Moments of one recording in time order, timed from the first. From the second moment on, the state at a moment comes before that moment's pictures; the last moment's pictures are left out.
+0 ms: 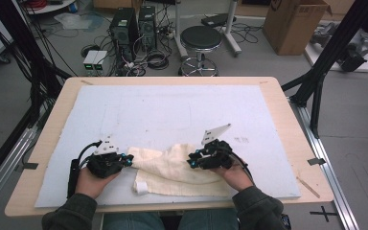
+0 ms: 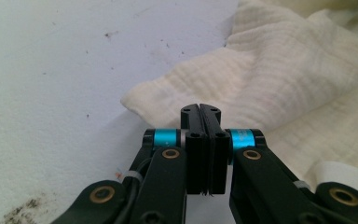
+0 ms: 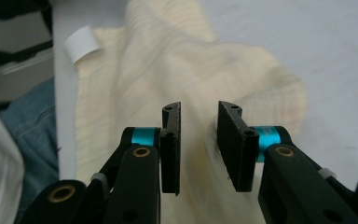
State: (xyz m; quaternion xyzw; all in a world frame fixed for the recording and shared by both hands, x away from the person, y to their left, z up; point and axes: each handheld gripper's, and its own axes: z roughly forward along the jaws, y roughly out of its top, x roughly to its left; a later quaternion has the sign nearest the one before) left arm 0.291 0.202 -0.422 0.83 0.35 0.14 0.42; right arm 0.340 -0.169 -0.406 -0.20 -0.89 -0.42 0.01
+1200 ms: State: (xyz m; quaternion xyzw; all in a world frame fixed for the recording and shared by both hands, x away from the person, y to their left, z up) left arm 0.355 0.192 -0.405 0.78 0.41 0.16 0.45; right arm 0.402 -0.200 -0.395 -0.28 -0.88 -0.38 -0.10
